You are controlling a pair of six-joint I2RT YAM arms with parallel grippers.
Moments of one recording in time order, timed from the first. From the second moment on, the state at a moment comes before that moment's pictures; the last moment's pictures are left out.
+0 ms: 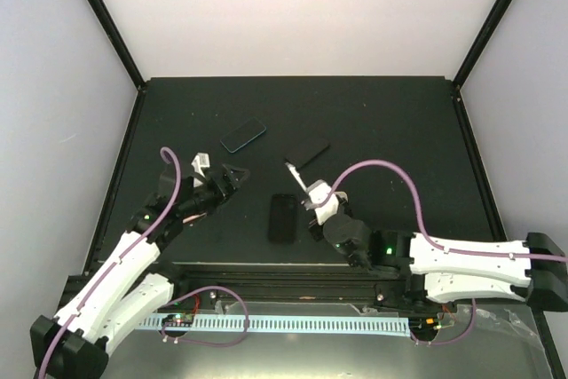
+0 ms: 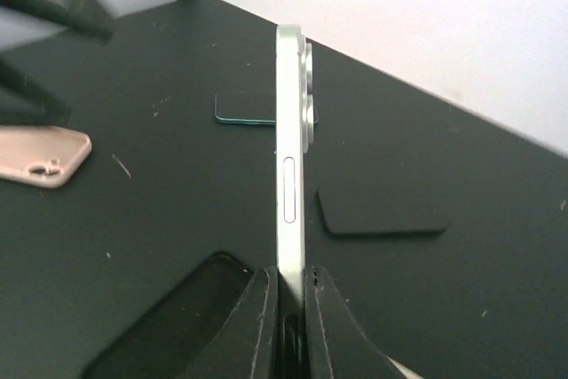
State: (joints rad) left arm -0.39 0.72 0.58 -0.36 0.36 -1.14; right arm 1.37 1.02 0.63 -0.03 0.77 0.06
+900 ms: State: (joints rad) left arm -0.42 1.37 0.42 0.03 0.67 -0.84; right arm 1.03 1.18 0.51 0.05 0.18 1.07
